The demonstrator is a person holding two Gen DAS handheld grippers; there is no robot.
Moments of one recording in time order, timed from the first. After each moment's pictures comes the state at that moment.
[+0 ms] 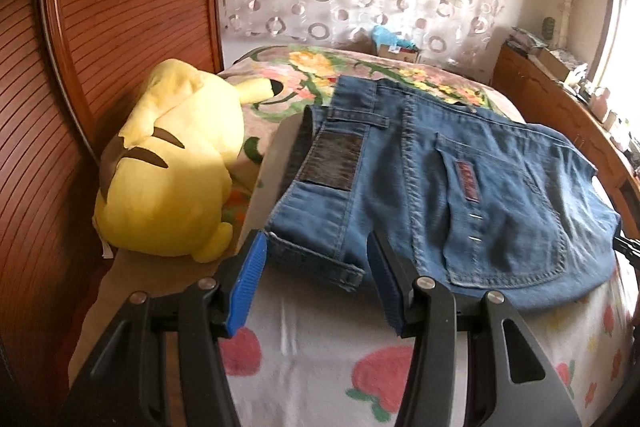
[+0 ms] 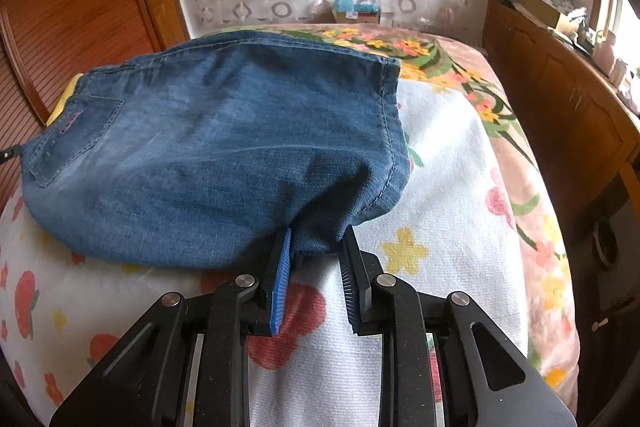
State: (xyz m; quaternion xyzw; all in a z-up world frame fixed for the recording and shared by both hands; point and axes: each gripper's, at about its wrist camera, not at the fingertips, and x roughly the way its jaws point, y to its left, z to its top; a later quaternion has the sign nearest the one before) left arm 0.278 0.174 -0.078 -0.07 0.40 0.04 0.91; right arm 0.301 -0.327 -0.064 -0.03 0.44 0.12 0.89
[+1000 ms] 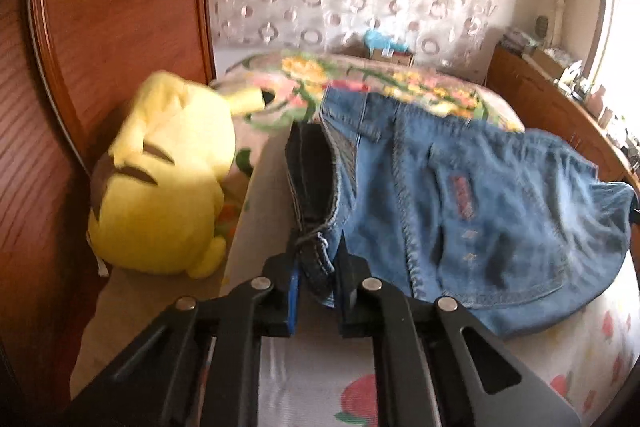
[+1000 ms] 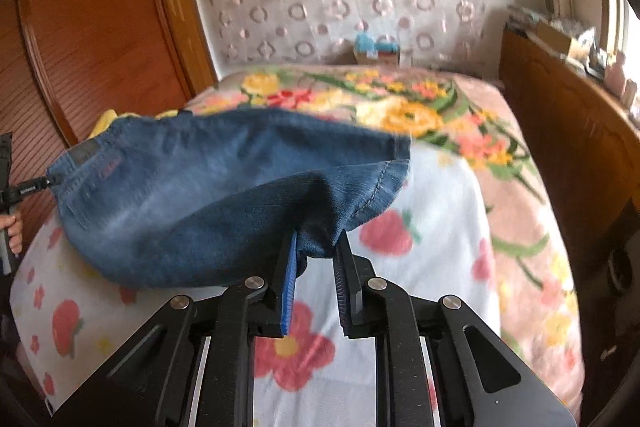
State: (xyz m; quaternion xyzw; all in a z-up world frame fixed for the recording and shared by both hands) left arm 0.286 0.171 -0.061 -0.06 0.37 0.03 0.93; right arm 0.308 -0.328 0.000 -0.02 0.37 0.17 0.91
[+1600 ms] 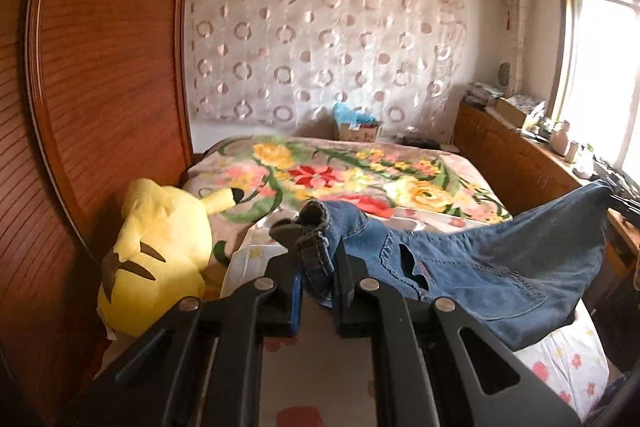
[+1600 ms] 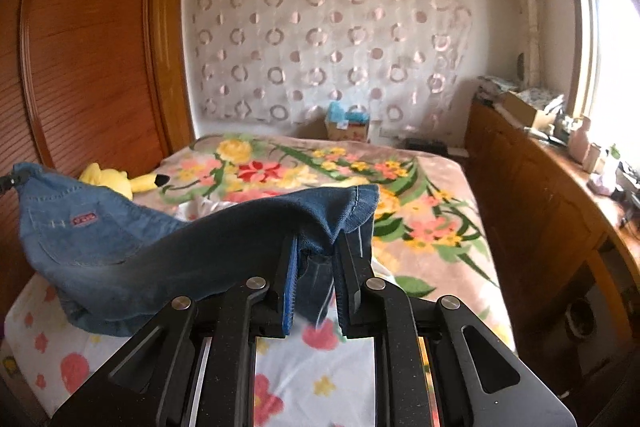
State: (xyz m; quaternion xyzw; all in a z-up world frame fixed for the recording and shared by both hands) left arm 0.255 0.137 0.062 -0.05 0.26 -0.02 0.96; right arm 0.292 -0.359 0.119 -0.05 0.27 0.12 0.95
